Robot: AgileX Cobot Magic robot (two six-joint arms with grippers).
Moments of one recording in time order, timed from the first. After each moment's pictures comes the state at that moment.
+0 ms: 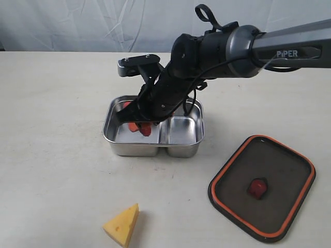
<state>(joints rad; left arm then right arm) -0.06 0.00 0.00 0.13 0.30 0.03 0.81 2.03 -1.39 0.47 0.57 -0.32</state>
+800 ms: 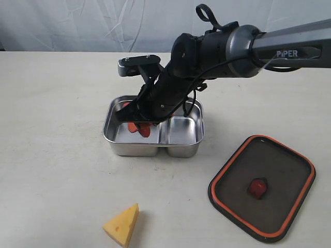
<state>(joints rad) -0.06 0.00 0.00 0.13 0.30 0.03 0.81 2.03 -1.39 0.48 0.58 -0.31</state>
